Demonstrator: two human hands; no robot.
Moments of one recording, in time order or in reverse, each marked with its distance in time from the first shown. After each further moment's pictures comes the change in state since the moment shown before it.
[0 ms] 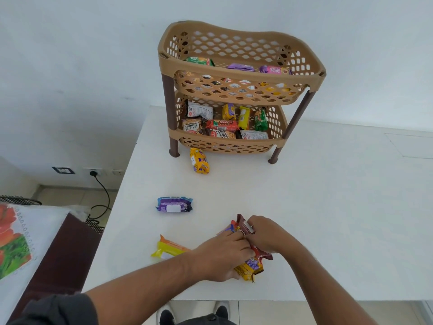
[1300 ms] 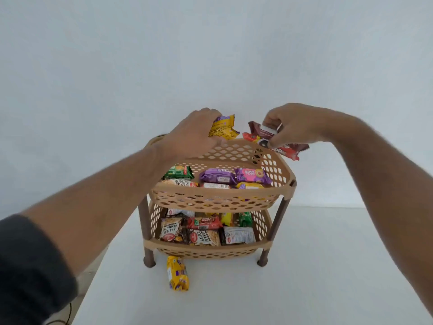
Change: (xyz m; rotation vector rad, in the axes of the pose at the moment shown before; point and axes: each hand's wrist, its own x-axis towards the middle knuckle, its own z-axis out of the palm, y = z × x) left_hand 0.109 -0.203 -0.431 0.022 0.640 -0.508; right_hand -0.040 -0.116 -0.464 -0.247 0.603 -0.307
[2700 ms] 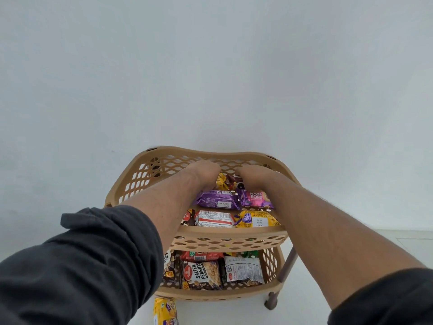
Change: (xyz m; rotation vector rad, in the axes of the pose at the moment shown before) left_hand 0.094 -0.082 0.150 0.438 -0.451 -0.135; right_hand 0.182 0.058 0.181 -0.336 -0.163 0.037
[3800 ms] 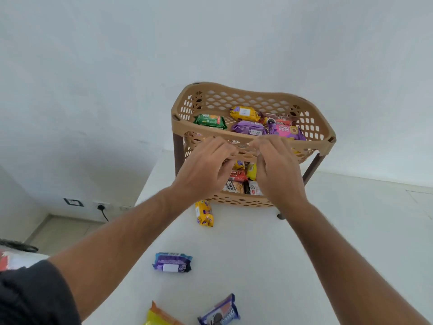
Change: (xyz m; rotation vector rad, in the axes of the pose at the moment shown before) left_hand -0.287 0.030 0.058 -0.419 0.855 0.258; right_hand -0.249 -0.129 0.046 0.428 0.911 -0.237
